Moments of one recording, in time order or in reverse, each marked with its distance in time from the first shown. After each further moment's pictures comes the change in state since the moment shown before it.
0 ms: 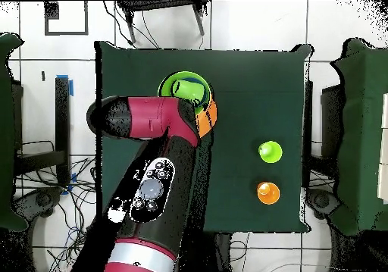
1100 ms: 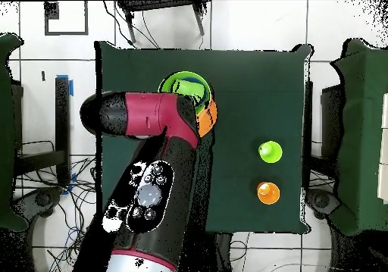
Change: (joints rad) arm 0.000 -0.039 -0.003 -0.018 0.000 0.069 0.000
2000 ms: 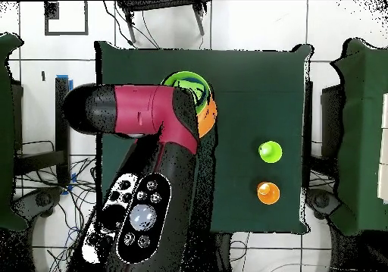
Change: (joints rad) arm 0.009 -0.081 -0.016 -0.034 0.000 0.120 0.000
